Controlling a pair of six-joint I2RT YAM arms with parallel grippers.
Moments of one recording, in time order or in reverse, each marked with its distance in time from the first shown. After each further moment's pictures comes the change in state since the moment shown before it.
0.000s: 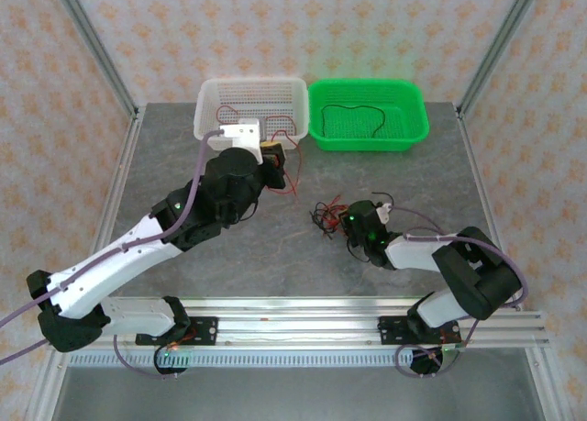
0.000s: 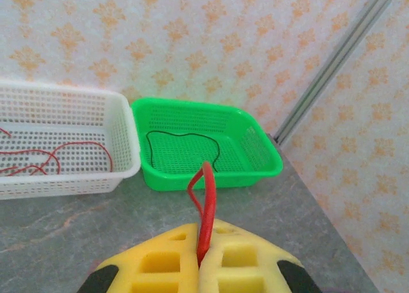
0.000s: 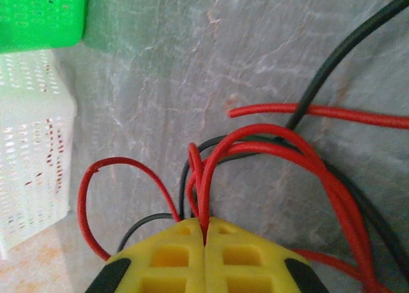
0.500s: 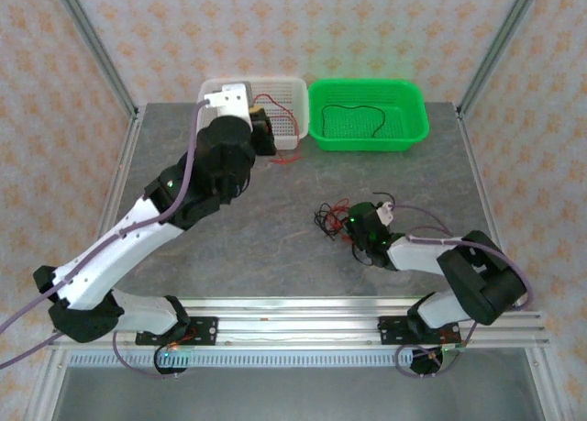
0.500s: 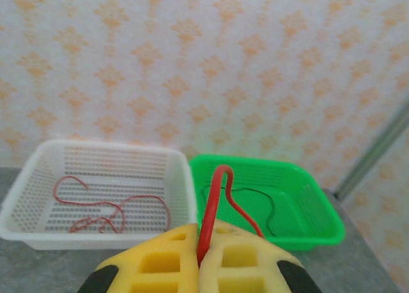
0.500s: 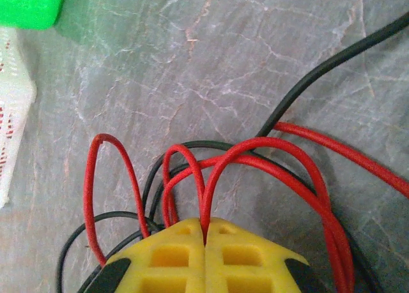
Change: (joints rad) left arm 0.109 0.134 0.265 -0.079 -0.145 0.117; right arm 0.000 -0.056 -0.003 -0.115 0.027 -0.185
